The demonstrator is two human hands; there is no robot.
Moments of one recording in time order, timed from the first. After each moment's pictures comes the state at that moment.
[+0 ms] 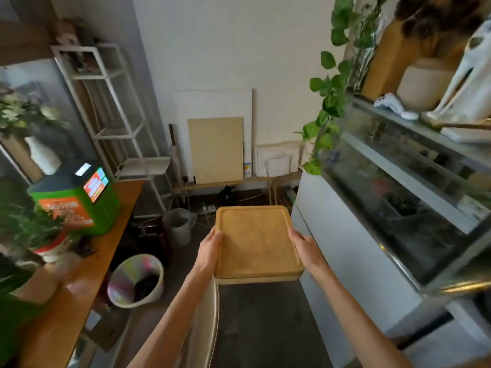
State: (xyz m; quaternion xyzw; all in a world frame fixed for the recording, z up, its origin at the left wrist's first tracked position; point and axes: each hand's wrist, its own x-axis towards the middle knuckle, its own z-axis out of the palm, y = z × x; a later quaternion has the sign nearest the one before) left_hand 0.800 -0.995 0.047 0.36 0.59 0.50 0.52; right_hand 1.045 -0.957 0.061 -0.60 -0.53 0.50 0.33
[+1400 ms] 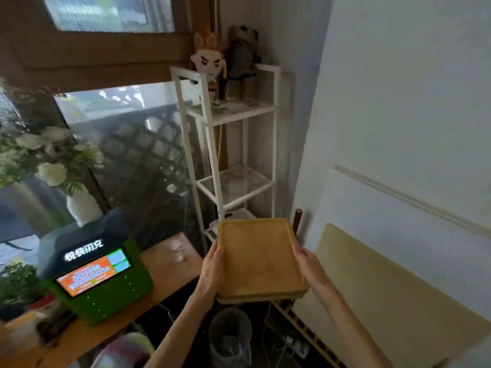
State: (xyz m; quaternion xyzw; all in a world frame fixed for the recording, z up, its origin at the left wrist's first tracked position) left_hand 0.405 -0.198 0.050 0.04 0.69 0.69 0.21; right_hand 0.485 0.027 0.043 -0.27 -0.70 0.66 0.01
